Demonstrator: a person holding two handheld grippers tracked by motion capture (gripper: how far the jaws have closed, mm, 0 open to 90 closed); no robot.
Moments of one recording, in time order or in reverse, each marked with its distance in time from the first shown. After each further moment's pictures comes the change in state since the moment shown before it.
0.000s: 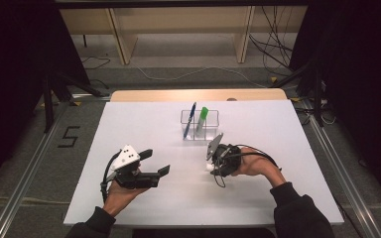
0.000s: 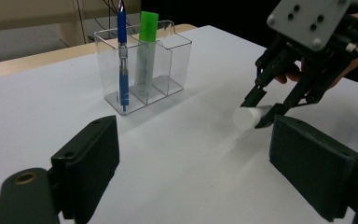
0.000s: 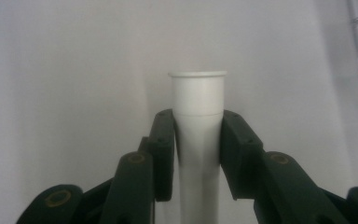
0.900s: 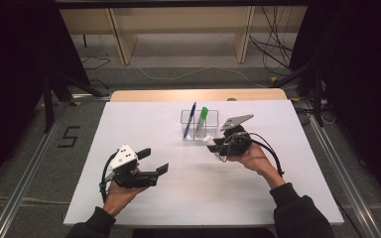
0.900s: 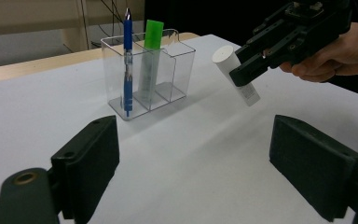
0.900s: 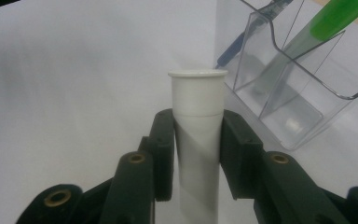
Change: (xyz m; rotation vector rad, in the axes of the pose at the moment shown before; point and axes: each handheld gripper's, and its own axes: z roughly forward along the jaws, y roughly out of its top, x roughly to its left) left arm 0.003 0.000 -0.003 -0.035 0.006 -0.020; right arm -0.027 -0.015 -0.027 -0.417 -0.089 0.425
